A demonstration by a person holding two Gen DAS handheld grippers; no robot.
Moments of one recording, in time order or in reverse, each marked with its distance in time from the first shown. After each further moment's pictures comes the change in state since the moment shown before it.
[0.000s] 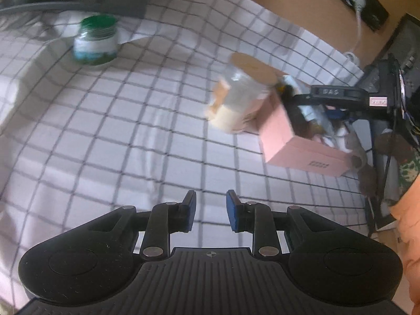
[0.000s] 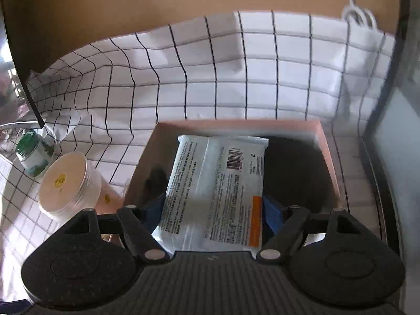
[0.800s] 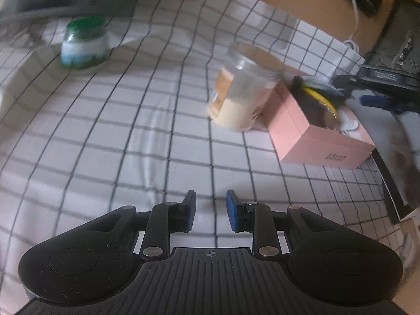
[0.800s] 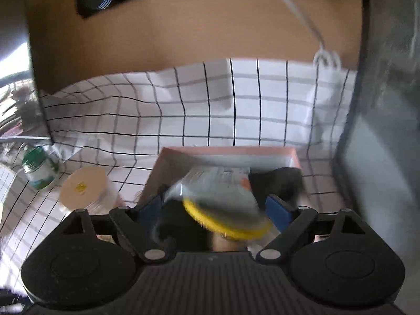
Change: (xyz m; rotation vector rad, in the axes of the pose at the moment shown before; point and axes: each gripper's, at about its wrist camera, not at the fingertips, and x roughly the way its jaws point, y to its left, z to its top) left arm 0.037 -0.004 -0.011 0.111 -0.077 -0.001; right arm -0.082 0.006 -0.039 -0.059 -0.198 -0.064
